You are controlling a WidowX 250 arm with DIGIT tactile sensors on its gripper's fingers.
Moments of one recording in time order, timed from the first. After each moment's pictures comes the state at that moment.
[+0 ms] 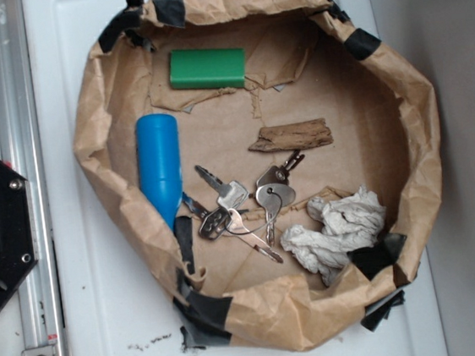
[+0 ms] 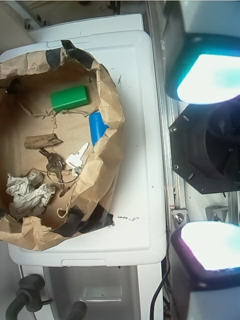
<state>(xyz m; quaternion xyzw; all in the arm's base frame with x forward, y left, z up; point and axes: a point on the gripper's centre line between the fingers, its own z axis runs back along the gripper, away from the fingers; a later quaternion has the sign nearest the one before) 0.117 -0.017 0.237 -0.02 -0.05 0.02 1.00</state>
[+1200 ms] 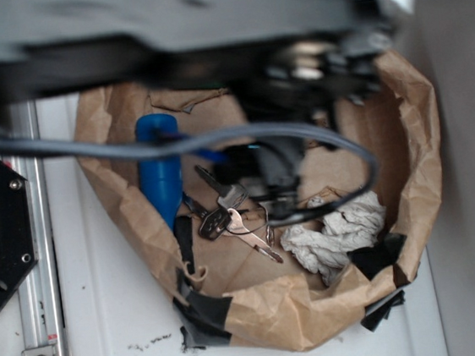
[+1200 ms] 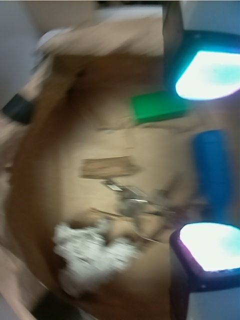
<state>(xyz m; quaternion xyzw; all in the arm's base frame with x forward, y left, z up) 0.287 0.019 0.111 0.03 0.00 -0.01 1.00</state>
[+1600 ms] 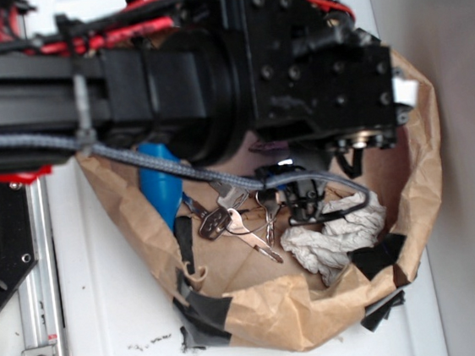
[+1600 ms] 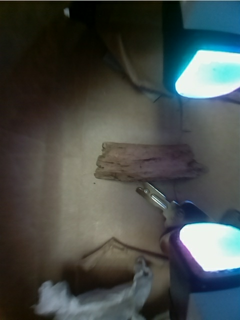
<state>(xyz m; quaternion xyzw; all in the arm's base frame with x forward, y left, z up) 0.292 0.031 0.048 0.06 0.00 -0.04 1.00</state>
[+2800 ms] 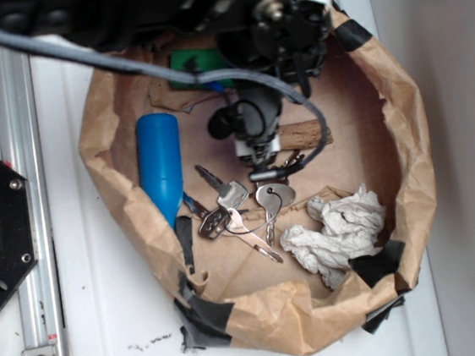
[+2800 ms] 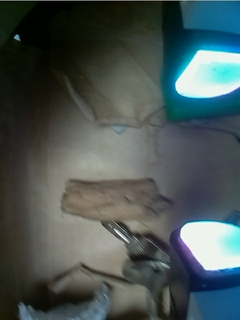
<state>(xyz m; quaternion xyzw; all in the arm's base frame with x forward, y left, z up) 0.278 0.061 0.052 -0.02 -0.02 -0.01 1.00</state>
